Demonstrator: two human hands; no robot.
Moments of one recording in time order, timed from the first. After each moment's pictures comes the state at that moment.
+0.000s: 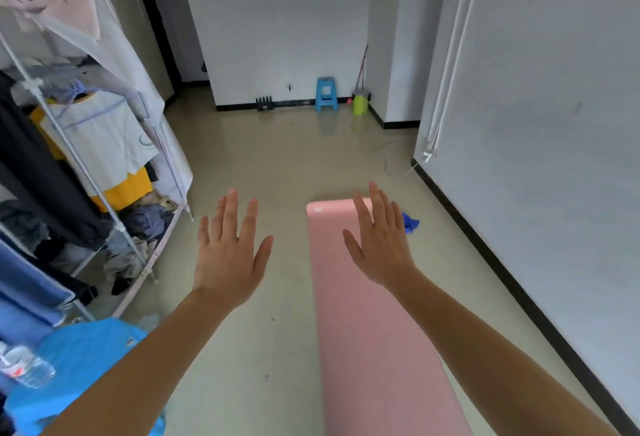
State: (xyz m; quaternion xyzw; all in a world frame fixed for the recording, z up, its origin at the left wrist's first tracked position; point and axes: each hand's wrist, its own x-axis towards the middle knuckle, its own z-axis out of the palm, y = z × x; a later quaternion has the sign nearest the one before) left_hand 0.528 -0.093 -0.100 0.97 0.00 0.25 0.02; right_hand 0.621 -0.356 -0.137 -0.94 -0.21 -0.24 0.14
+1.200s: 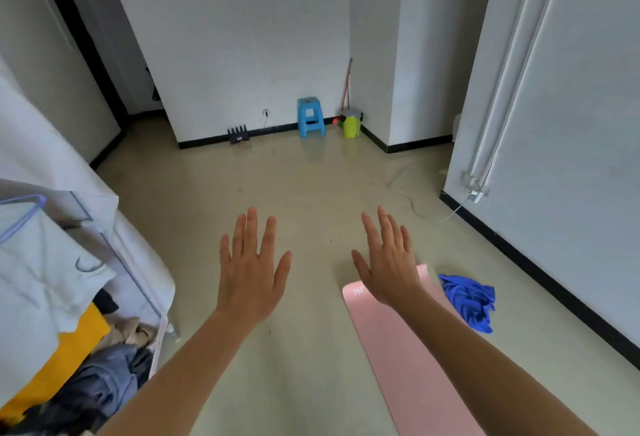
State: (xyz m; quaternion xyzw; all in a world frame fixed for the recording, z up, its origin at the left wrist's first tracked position) left_hand 1.291 0.346 -0.097 0.97 -0.08 0.23 0.02; right_hand 1.325 0.089 -0.142 -0.98 -0.06 -0.18 0.10
